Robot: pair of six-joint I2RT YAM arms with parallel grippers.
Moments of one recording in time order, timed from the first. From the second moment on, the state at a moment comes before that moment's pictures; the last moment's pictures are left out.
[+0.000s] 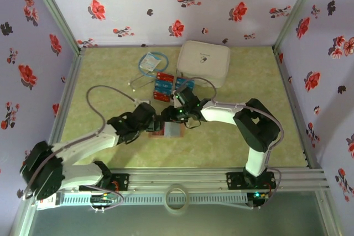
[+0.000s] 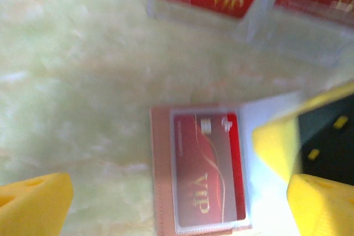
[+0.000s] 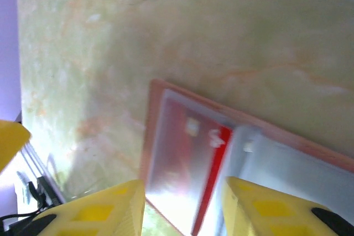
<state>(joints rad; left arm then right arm) -0.83 1.14 0.68 -0.44 -0.33 -0.66 0.82 1.81 1.04 -0.08 -0.45 0.76</state>
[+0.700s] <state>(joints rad) -0.75 0.94 0.57 -0.52 -0.34 -0.67 0.87 1.99 1.24 -0.14 -0.45 0.75</state>
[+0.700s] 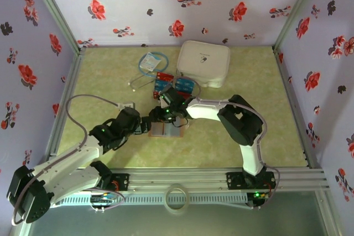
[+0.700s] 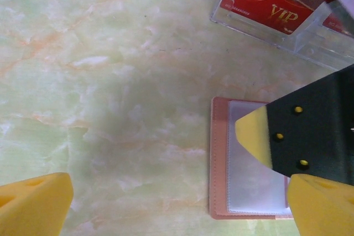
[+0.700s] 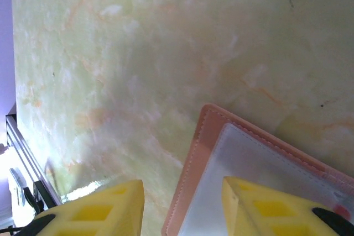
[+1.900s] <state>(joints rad) -0.75 1.26 0.60 -0.40 -0.32 -0.66 0.67 2.01 1.70 -0.88 0.09 -0.01</state>
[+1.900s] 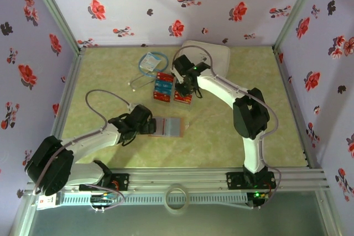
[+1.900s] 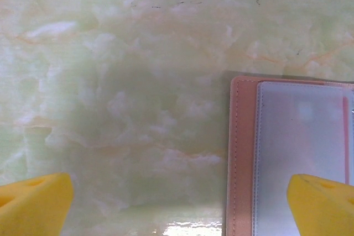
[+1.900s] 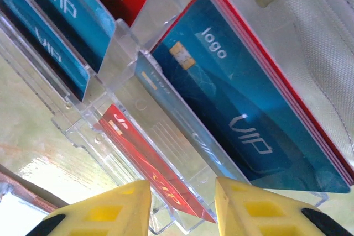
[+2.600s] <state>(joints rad) -0.73 1.27 0.60 -0.39 -0.31 -0.65 0.69 2.07 1.70 -0.88 0.11 -0.06</state>
